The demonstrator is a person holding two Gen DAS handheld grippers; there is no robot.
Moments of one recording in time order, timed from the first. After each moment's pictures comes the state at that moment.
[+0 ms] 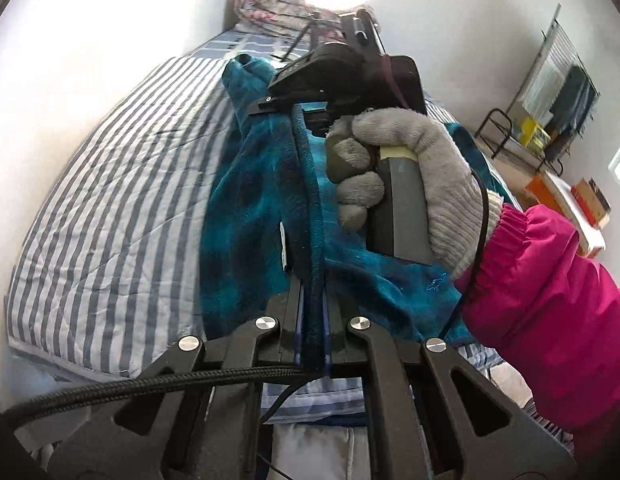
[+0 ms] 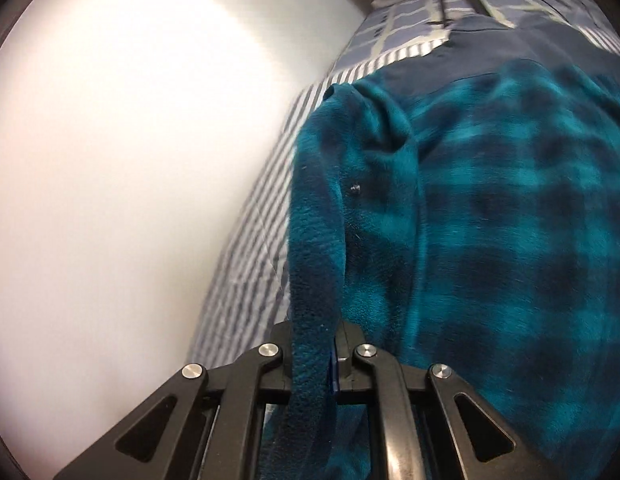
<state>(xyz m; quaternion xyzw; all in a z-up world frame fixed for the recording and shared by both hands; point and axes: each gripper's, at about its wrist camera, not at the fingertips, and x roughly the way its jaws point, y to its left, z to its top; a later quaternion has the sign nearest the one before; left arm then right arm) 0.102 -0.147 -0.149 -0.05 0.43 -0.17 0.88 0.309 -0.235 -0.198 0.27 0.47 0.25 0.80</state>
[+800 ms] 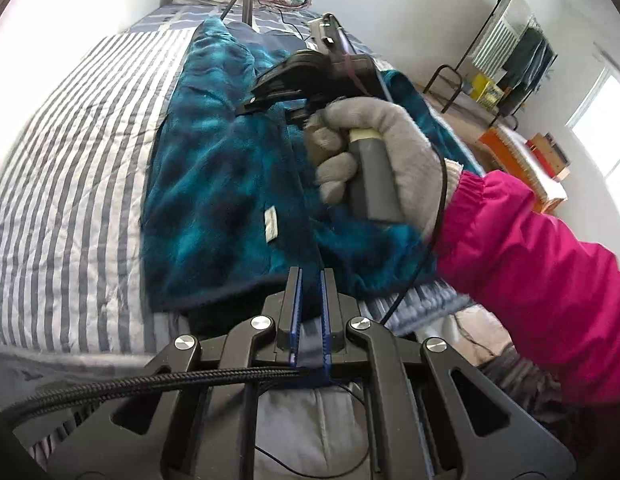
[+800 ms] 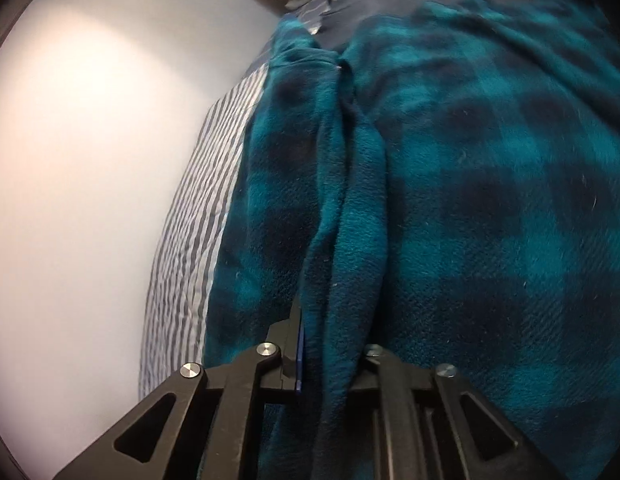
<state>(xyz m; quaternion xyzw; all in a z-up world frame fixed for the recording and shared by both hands) 0.084 -0.175 -0.160 -0.05 0.47 -0.28 0.84 0.281 -0.307 -0.239 0.28 0.51 0.17 0.80</state>
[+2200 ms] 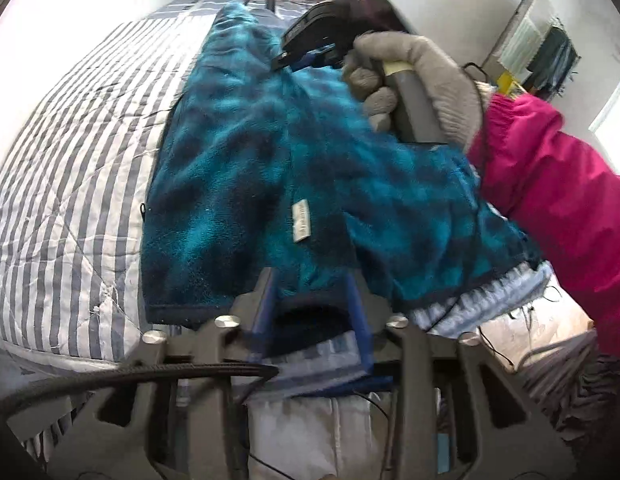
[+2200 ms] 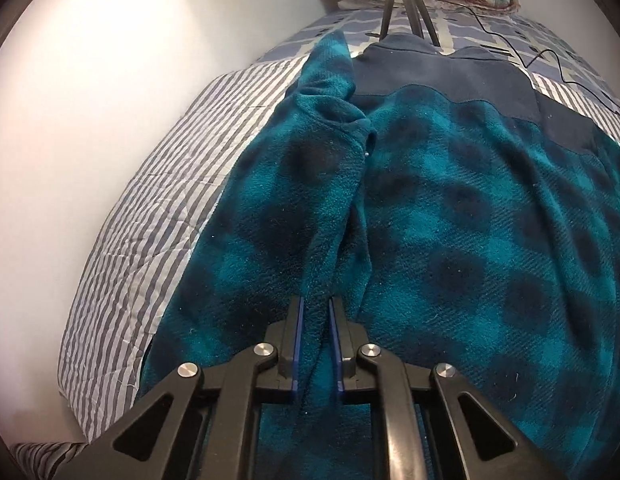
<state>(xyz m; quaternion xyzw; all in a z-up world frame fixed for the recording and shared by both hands) 0.104 -0.184 -0.194 -0.03 0.49 -0.22 0.84 0.329 -0.301 -0.214 0.09 0.51 0.17 0.84</state>
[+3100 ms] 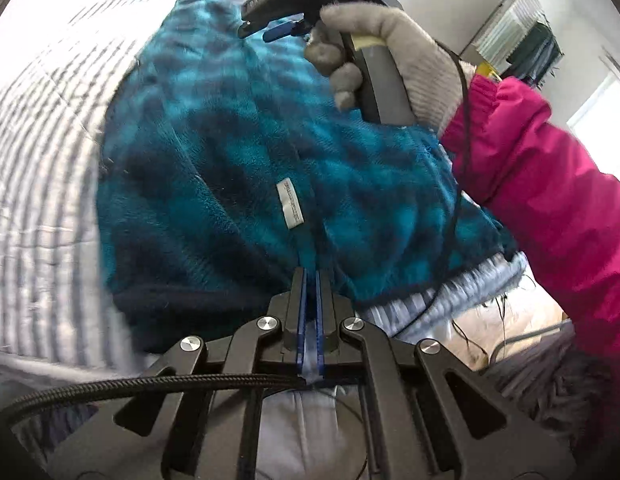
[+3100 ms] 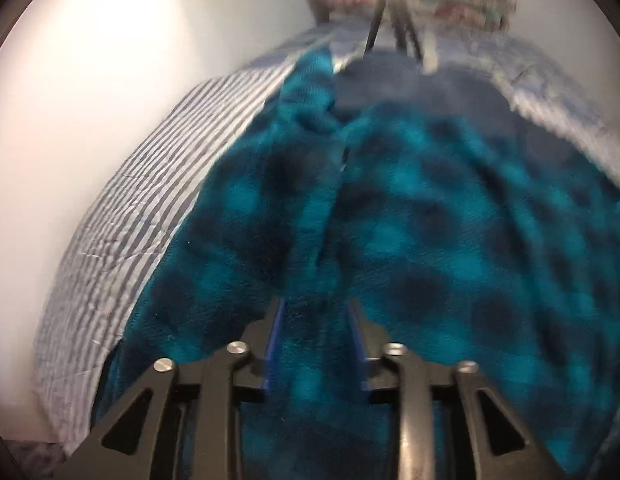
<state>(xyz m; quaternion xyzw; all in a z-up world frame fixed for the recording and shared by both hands) 0.098 -0.201 -0.194 -0.05 0.51 -0.28 0.81 0.325 -0.304 -0.207 0.03 0.48 0.12 0.87</state>
